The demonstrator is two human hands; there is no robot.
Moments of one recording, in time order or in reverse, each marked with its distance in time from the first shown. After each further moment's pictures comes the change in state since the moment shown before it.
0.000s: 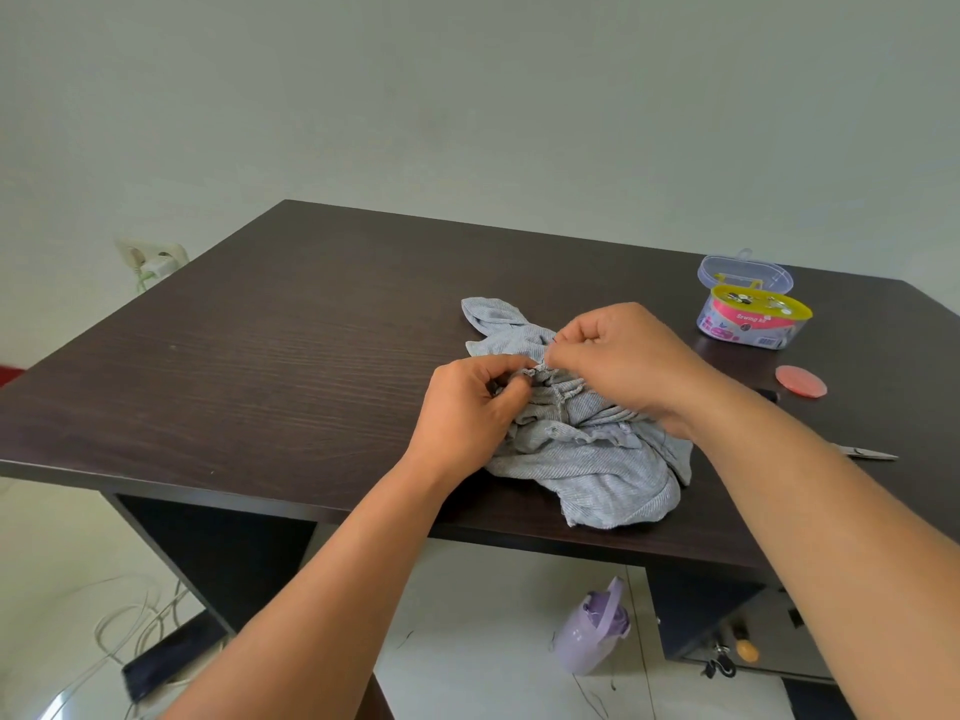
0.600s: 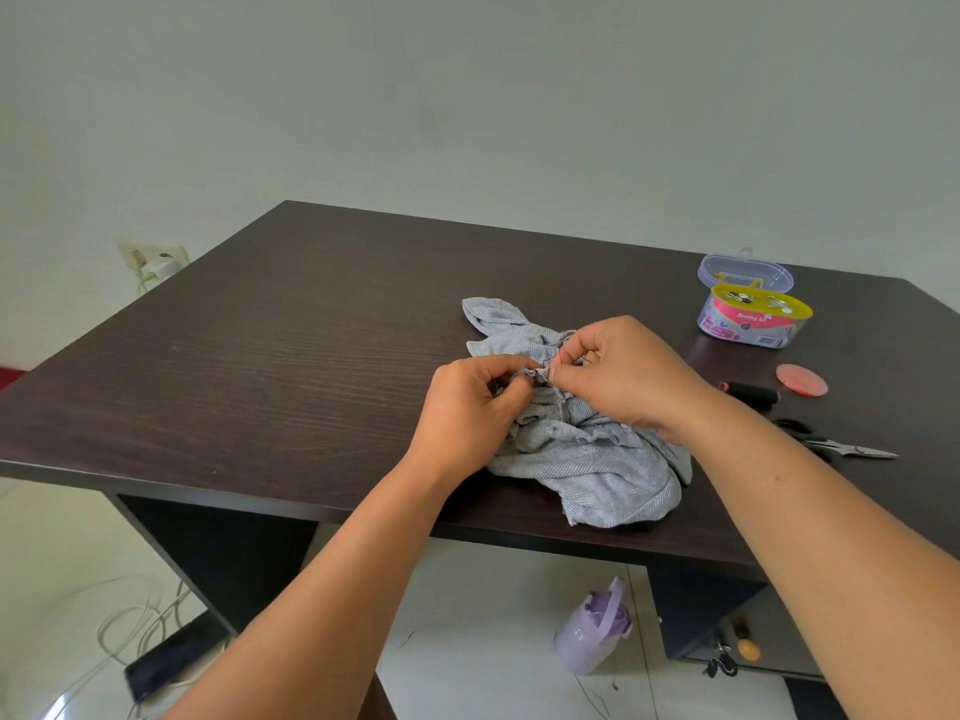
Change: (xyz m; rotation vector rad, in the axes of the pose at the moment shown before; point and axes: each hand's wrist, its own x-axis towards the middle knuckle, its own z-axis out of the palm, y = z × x) left_hand 0.001 0.000 0.000 0.014 0.010 0.008; right_hand -0.001 0.008 0.007 -0.124 -0.004 0.013
